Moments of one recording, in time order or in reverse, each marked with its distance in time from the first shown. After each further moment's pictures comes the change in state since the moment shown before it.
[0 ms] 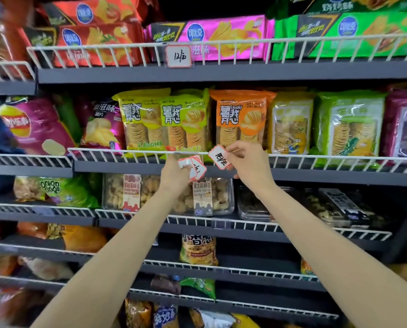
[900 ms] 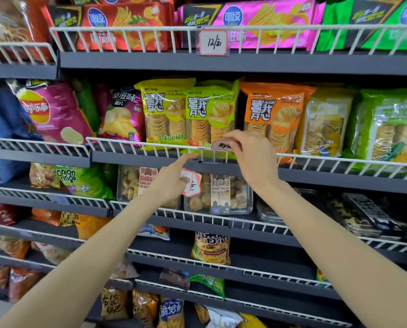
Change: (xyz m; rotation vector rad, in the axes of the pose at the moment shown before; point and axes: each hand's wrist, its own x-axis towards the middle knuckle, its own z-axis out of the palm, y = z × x) left_hand 0.018 -0.050 -0.056 0.428 -0.239 0.258; right_hand 0.019 -0.012 0.048 -0.476 0.150 -0.467
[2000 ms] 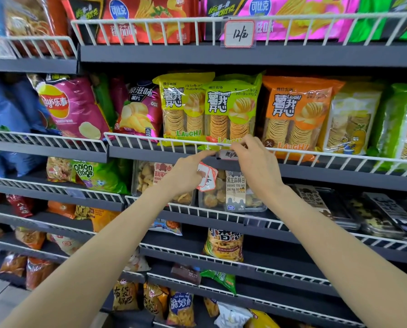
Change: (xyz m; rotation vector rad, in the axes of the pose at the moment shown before) left_hand 0.006 -0.004 -0.016 -0.005 -0.074 0.079; right_hand -0.012 -0.010 0.038 -0.369 -0.225 -0.149
